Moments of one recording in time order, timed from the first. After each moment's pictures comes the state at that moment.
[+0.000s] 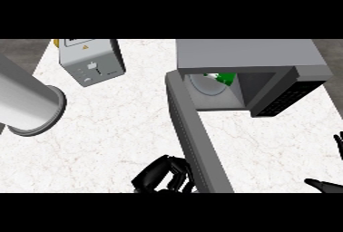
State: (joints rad) left arm -0.08 0.01 -0.58 -1.29 -0.18 -0.18 -0.12; right arm -0.06 -0.47 -0.27 -0.71 -0.21 0.29 -0.92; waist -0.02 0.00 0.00
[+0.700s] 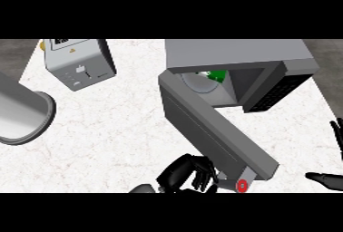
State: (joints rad) left arm -0.36 0.02 -0.92 -1.07 0.11 0.18 -0.23; right arm -0.06 -0.49 -0.20 -0.85 -0.26 0.36 -0.87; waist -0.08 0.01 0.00
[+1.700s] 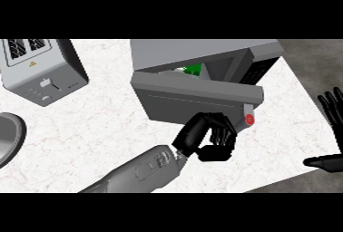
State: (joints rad) left arm -0.76 0.01 -0.96 -0.98 0.43 0.47 -0.24; right arm -0.14 -0.53 -0.11 -1.06 -0.34 0.43 -0.72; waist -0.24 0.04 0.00
